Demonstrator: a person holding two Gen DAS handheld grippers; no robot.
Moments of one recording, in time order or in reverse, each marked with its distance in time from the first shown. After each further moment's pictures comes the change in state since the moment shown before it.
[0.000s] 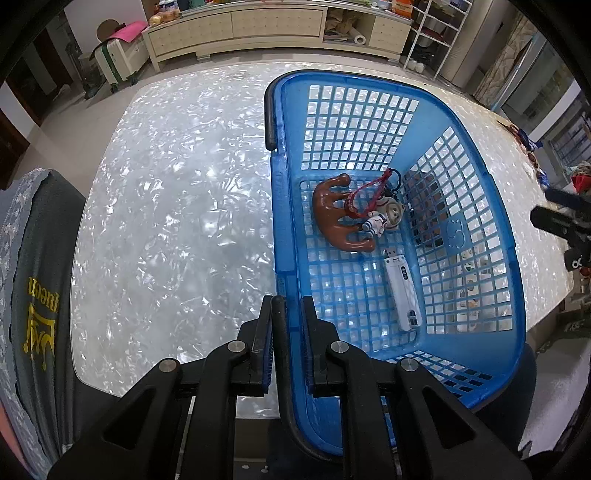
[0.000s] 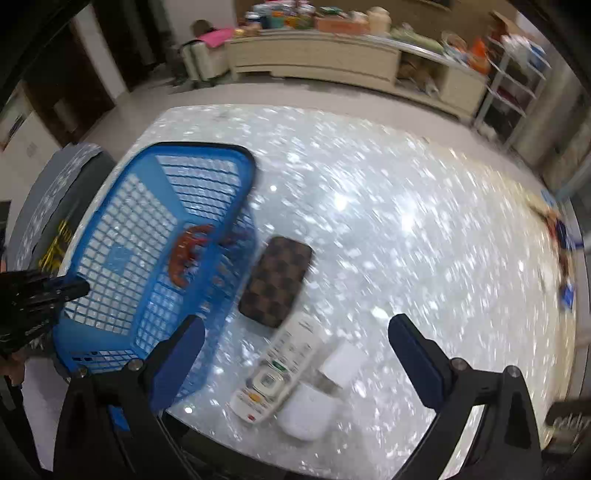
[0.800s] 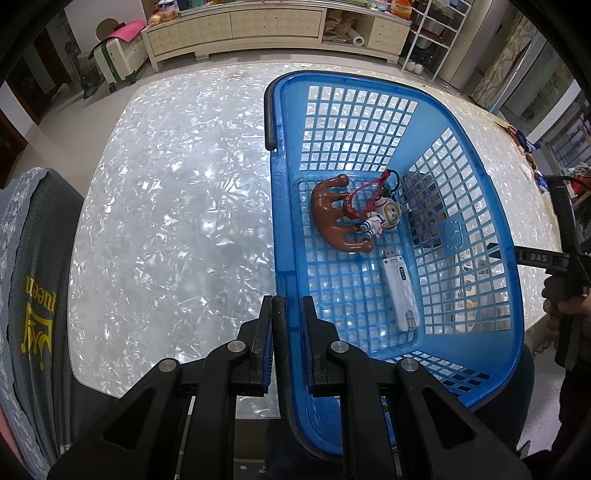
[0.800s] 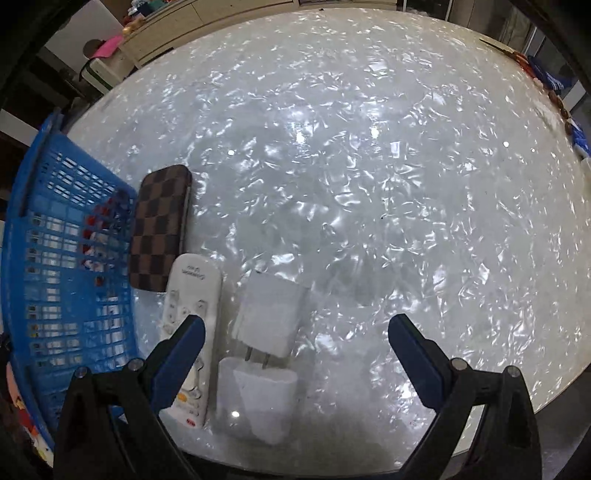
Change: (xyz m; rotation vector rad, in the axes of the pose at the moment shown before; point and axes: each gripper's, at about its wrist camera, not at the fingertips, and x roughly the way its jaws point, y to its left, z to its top) left arm 0.000 0.002 -0.001 -0.001 -0.002 -0.011; right arm 0.108 -0.078 -0.048 0.359 0.213 -0.012
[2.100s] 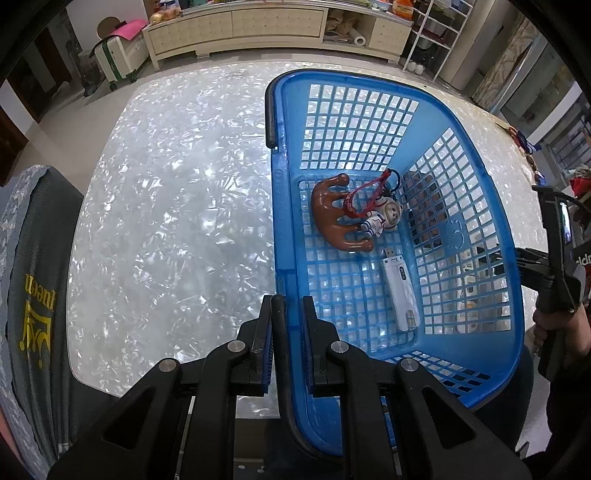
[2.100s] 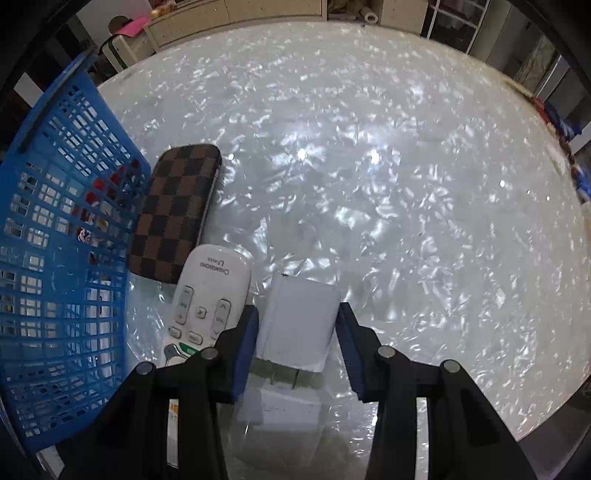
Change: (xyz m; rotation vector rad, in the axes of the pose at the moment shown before) left arm 0.002 0.001 -0.001 -0.009 0.001 -0.003; right arm 0.037 0.048 -0.028 -0.134 -0.085 -0.070
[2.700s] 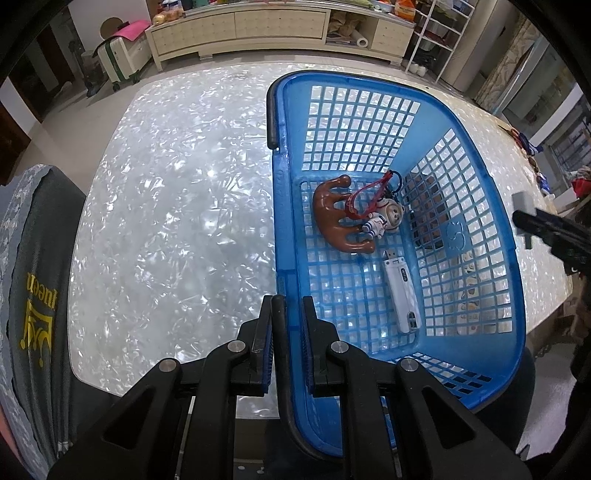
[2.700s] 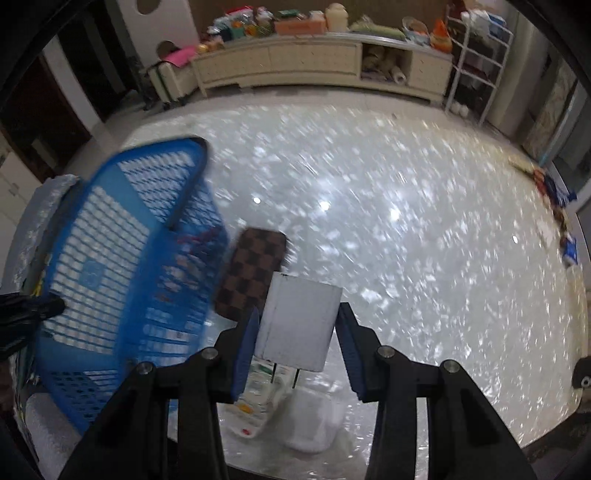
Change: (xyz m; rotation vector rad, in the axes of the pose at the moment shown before) left arm -0.001 -0.001 -0.001 -0.005 -0.007 0.011; right arm -0.110 0.044 0.010 -0.116 -0.210 0.077
